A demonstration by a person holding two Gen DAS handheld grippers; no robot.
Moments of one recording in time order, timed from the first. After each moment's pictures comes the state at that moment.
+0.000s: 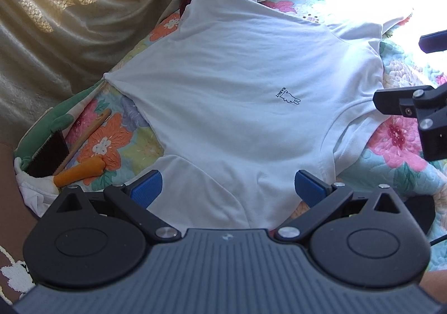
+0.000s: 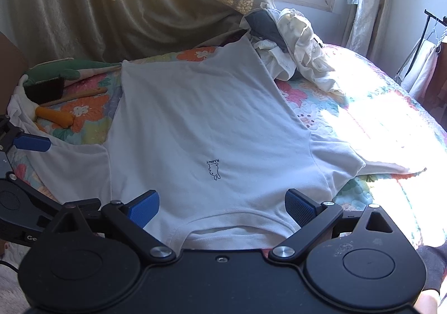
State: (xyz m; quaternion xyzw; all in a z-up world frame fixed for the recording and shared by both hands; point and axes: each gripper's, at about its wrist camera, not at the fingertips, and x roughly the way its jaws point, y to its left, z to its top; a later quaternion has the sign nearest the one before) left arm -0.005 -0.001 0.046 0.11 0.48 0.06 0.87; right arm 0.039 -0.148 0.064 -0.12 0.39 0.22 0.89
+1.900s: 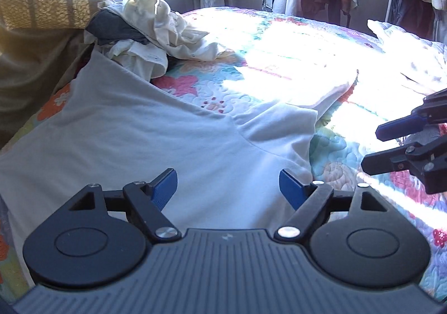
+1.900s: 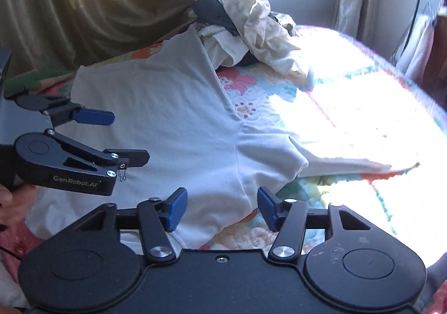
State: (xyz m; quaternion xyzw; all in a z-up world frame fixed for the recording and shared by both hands) left arm 0.184 -0.125 0.002 0.05 0.38 -0.10 0.92; right arm 0.176 -0.307 0.030 -0.07 0.42 0.24 0.87
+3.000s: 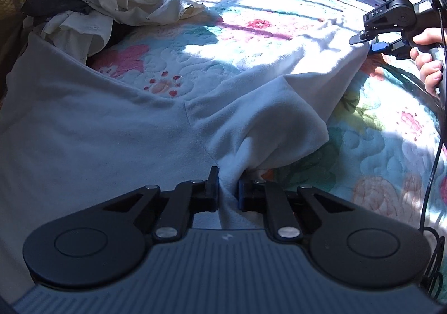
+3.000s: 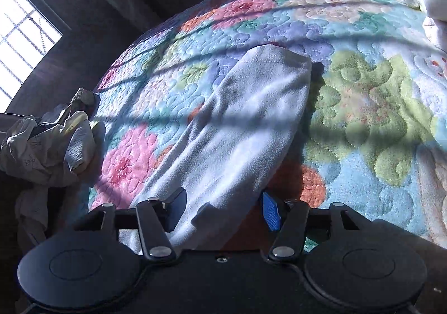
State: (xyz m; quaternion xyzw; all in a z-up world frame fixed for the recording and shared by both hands) left arm 0.286 -0.180 -0.097 0.07 0.42 -0.11 0.90; right arm 0.422 -0.517 -0.125 0.29 0.39 -0.04 0.87
